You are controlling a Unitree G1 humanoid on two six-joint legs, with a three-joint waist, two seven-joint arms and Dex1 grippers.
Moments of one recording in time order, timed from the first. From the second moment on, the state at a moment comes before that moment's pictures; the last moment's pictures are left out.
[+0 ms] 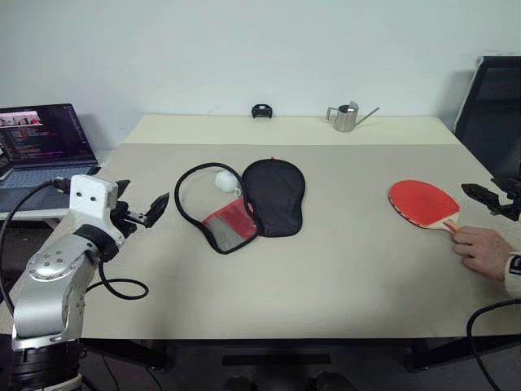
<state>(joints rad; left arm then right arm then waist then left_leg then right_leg) -0.23 0.67 0.38 -0.14 -0.36 0.38 -0.49 -0.89 -0.99 -0.25 1.15 0.24 0.13 0.94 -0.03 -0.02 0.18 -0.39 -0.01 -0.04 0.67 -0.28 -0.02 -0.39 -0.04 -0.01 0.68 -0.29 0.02</state>
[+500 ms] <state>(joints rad) -0.27 0.67 0.36 -0.09 -0.36 0.36 -0.54 -0.89 -1.00 -0.26 1.15 0.23 0.14 0.96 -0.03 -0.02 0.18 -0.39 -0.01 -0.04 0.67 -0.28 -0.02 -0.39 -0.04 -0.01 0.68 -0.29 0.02</state>
